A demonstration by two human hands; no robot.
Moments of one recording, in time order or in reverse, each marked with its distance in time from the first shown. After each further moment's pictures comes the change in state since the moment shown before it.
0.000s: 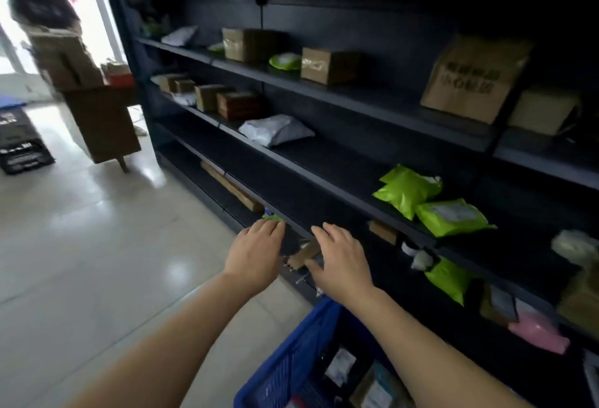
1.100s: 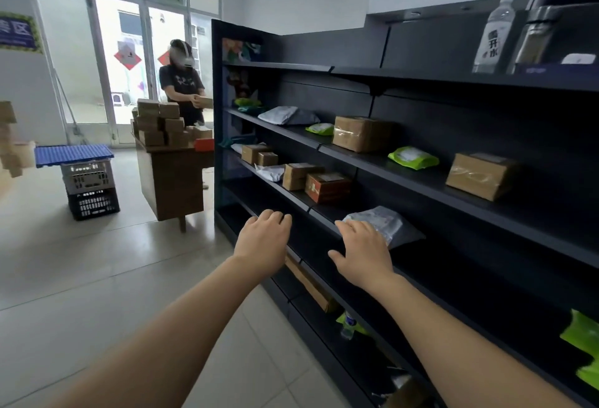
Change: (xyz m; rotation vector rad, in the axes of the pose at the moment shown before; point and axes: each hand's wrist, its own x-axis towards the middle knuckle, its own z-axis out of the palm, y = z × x) left_hand 0.184 -0.448 -0.092 0.150 0.195 -0.151; right_hand 0.417 -0.280 0.026 -0.184 0.146 -0.127
